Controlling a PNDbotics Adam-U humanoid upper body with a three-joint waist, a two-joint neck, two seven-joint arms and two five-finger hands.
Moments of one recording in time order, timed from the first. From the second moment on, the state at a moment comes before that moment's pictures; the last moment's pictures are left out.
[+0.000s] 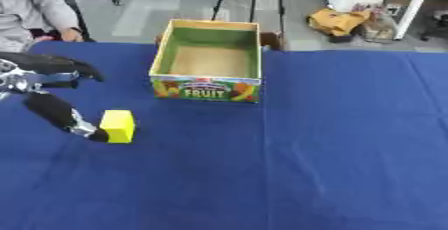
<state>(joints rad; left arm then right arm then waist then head) -0.71 0.95 -0.29 -1.57 -0.73 0.15 -0.86 -0.60 -0.43 -0.03 -1.99 0.53 -0.23 -0.41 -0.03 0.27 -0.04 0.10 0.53</state>
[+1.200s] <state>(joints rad) -0.79 0.87 -0.36 -1.31 -0.81 -0.01 -0.82 -0.60 -0.43 -0.03 -1.99 0.53 -0.23 -0.41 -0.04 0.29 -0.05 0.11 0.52</state>
